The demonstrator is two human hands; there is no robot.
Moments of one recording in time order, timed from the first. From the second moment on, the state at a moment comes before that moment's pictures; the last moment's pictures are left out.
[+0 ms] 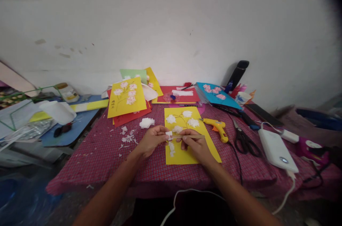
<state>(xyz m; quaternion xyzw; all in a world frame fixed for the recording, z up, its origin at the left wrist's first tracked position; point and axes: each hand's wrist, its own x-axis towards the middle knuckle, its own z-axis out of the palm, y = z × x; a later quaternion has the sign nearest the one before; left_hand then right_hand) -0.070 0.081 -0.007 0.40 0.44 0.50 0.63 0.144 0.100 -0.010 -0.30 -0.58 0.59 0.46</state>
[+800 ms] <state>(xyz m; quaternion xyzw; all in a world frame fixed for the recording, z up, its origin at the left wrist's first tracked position) -0.067 0.081 -0.003 0.38 0.45 0.51 0.62 0.140 0.097 -0.010 -0.31 -0.61 0.55 0.49</state>
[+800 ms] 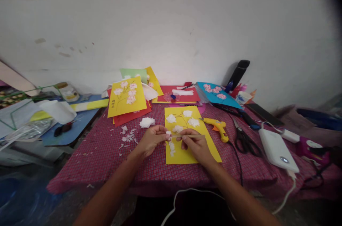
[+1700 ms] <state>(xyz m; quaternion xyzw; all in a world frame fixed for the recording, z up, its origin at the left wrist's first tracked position) -0.065 0.079 -0.002 0.44 0.46 0.48 0.60 0.139 0.100 -0.007 -0.36 -0.65 0.49 0.46</state>
